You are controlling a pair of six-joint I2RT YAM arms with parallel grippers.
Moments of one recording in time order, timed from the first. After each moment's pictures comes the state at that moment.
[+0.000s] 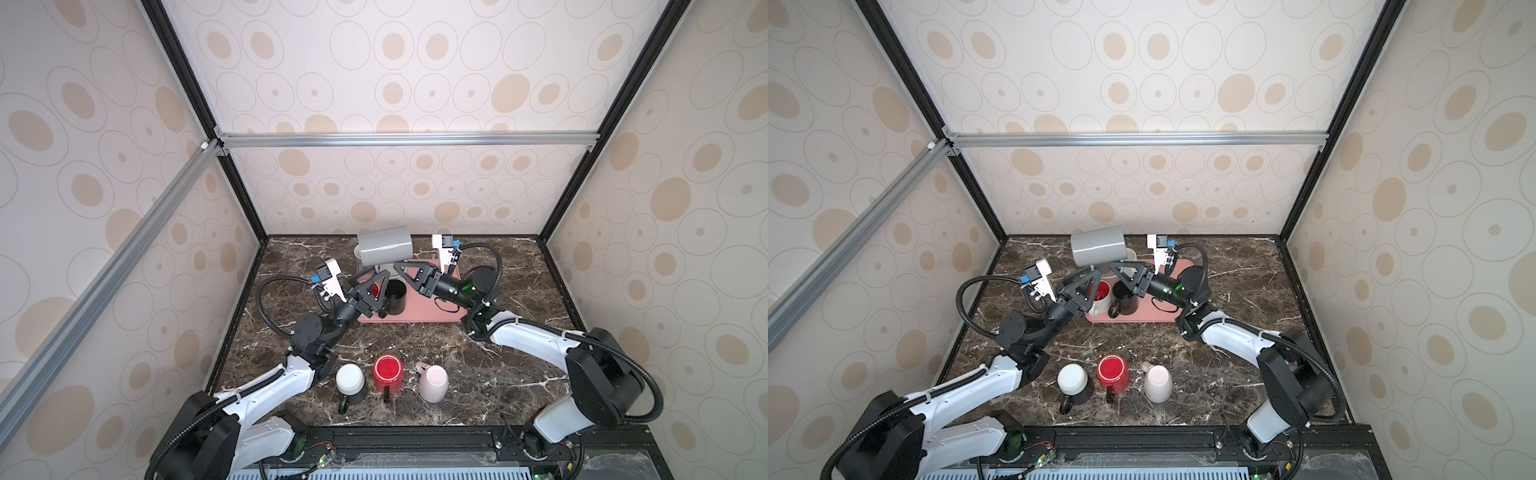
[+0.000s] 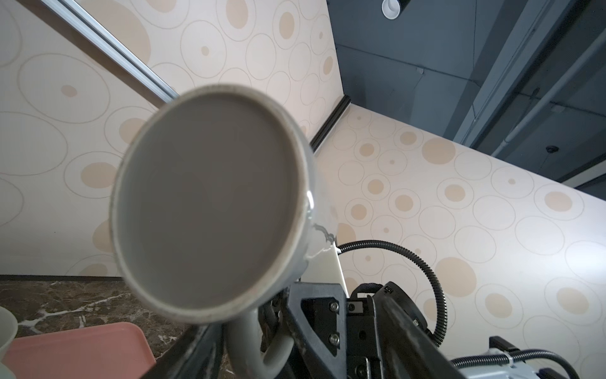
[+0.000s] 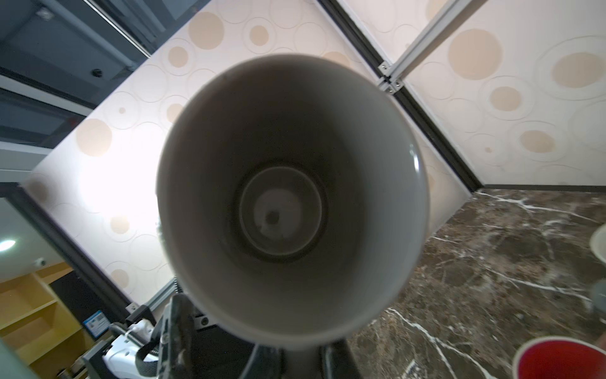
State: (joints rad) left arm -0.57 1.12 0.49 1.10 0.17 -0.82; right arm 0.61 1.52 0.90 0.94 -0.59 0.93
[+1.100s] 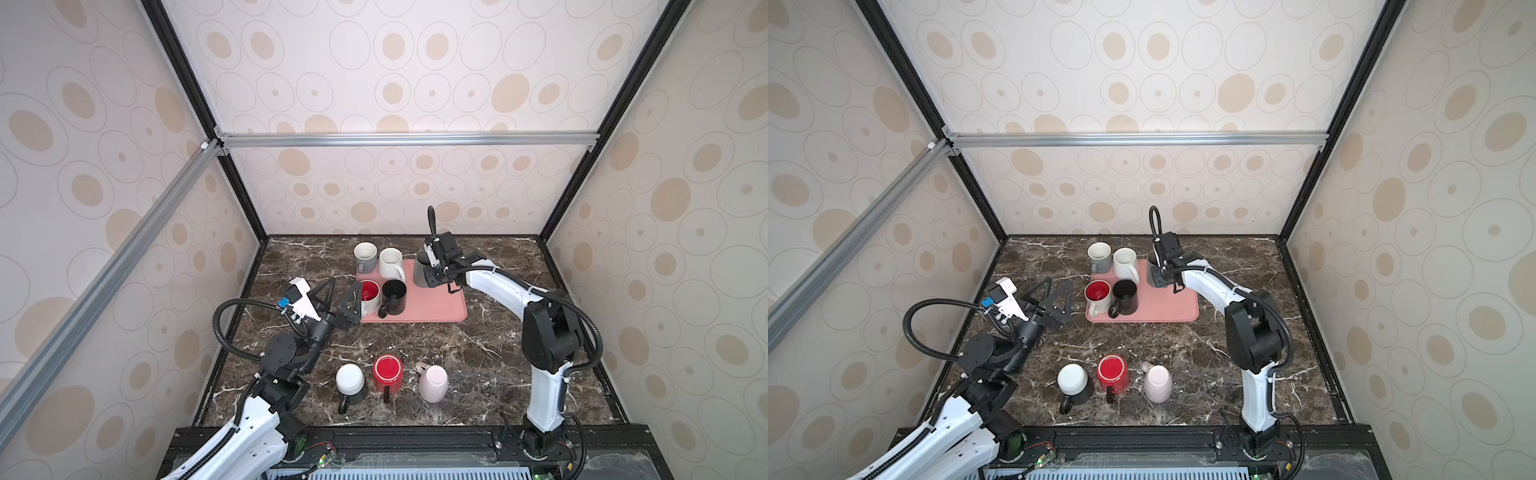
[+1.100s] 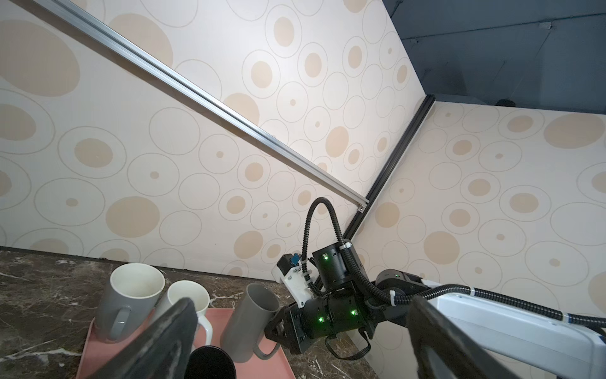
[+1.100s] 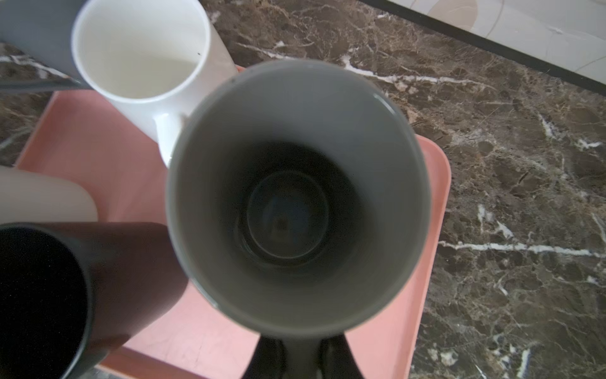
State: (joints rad) left arm -0.57 0.65 0.43 0.54 -0.12 -0.54; right arm 0.49 2.00 1.64 -0.59 0.14 0.08
